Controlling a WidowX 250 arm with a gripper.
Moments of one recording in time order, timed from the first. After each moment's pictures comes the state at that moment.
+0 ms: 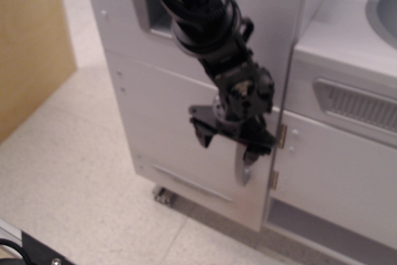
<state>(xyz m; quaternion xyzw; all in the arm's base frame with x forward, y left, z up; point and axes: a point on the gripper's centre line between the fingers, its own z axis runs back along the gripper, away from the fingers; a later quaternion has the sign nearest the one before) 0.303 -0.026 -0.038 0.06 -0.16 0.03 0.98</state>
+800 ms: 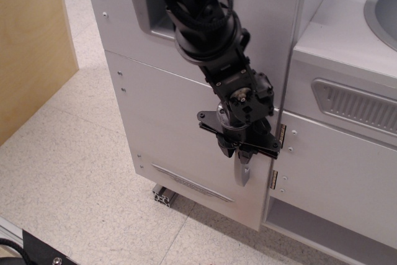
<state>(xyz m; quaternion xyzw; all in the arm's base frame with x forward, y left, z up) 0.307 -0.028 -0.048 0.02 -0.17 0.02 0.99</state>
